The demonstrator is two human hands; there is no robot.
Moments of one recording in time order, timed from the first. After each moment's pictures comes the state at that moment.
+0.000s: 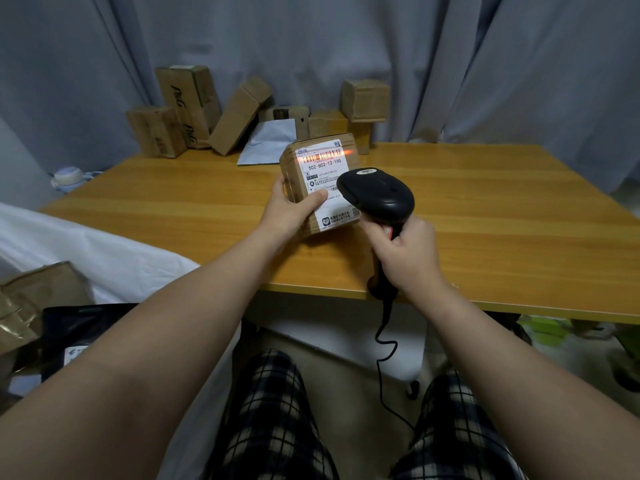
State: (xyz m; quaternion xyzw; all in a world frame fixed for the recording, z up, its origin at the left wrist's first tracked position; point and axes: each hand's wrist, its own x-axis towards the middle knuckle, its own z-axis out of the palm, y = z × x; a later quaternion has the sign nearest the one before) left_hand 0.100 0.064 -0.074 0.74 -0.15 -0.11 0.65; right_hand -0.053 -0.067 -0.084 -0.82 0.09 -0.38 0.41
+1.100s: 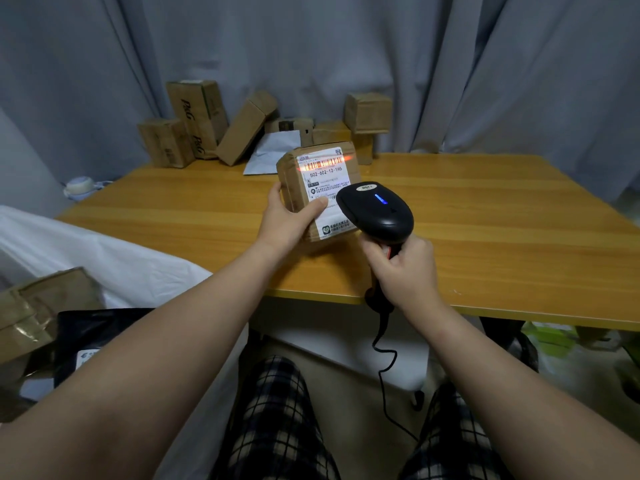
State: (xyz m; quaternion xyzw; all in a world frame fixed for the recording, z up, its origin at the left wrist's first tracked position) left_hand 0.082 0.082 -0.064 0.75 -0.16 -0.07 0.63; right_hand -0.062 -0.052 -0.089 -0.80 0.06 -0.42 0.43
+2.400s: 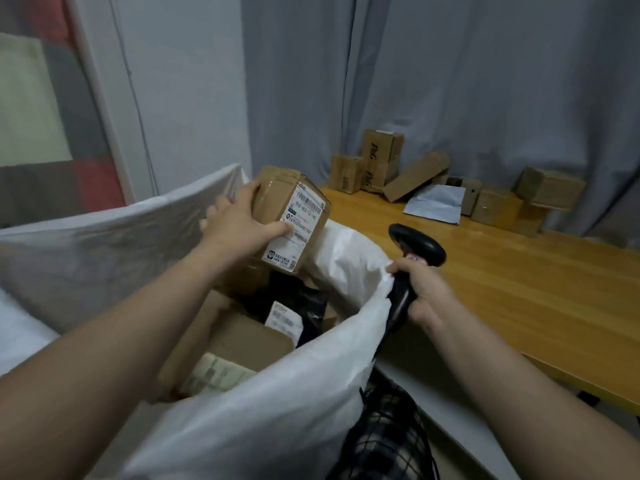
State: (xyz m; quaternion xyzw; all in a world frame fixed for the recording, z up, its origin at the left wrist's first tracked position) left_hand 0.015 0.418 0.009 0.94 0.06 0.19 0.27; right_hand -0.002 0.160 -0.036 -0.57 0.22 0.01 0.79
